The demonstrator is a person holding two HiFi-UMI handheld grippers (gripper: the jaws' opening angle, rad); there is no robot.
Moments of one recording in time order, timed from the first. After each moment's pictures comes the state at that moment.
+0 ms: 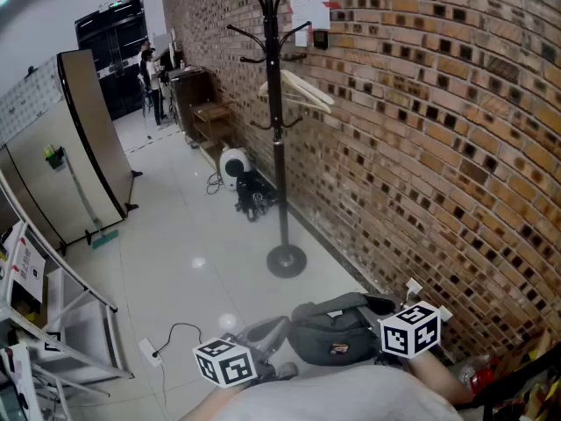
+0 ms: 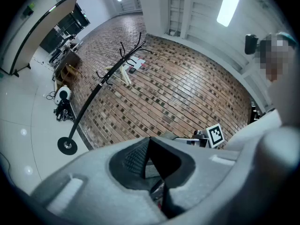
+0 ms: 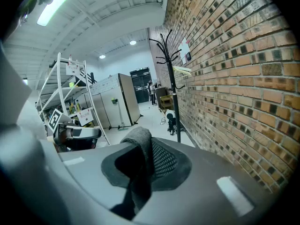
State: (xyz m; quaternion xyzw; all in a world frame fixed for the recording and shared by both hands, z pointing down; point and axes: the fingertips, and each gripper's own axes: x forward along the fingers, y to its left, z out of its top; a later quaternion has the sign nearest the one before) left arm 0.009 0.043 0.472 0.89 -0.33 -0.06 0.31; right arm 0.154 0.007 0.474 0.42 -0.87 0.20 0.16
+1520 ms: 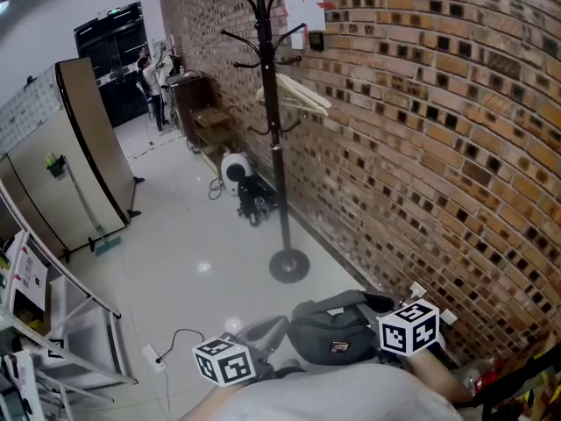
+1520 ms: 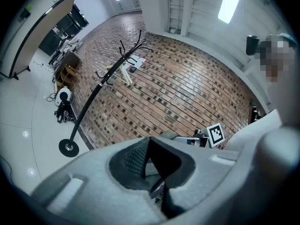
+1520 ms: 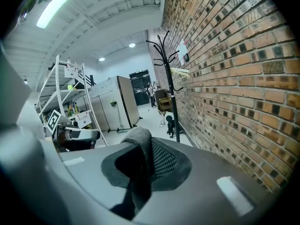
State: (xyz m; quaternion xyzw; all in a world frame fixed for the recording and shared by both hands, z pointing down) left arm 0.019 0.017 0.474 0.89 -0.34 -0.05 0.31; right arm 0.167 -0.022 0.475 0.43 -0.87 0.20 0.14
